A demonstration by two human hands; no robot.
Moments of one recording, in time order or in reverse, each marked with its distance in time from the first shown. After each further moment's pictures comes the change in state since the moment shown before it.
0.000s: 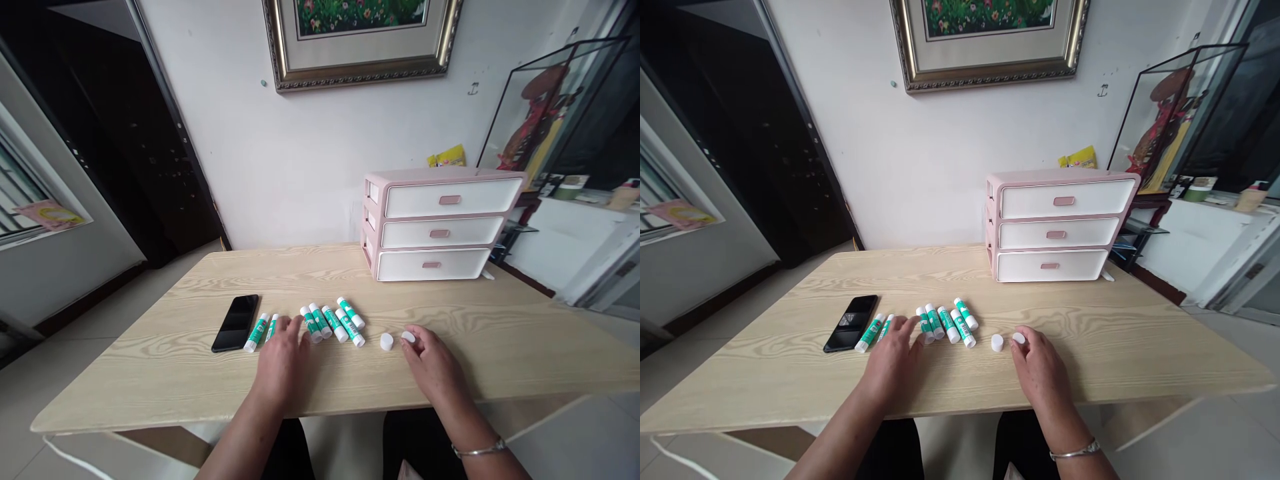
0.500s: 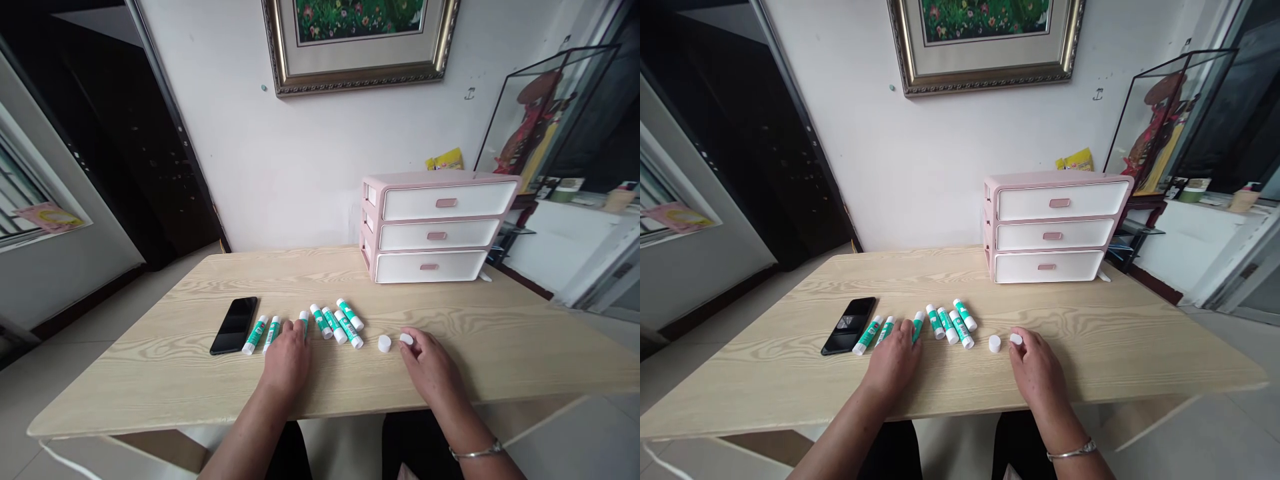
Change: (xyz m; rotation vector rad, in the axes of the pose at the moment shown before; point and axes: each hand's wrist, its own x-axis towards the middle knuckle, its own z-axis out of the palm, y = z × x) left_hand 0.007 0.021 -0.007 0.069 -0.124 -0.112; right_hand 0.000 0.003 0.003 -0.008 0.017 -0.056
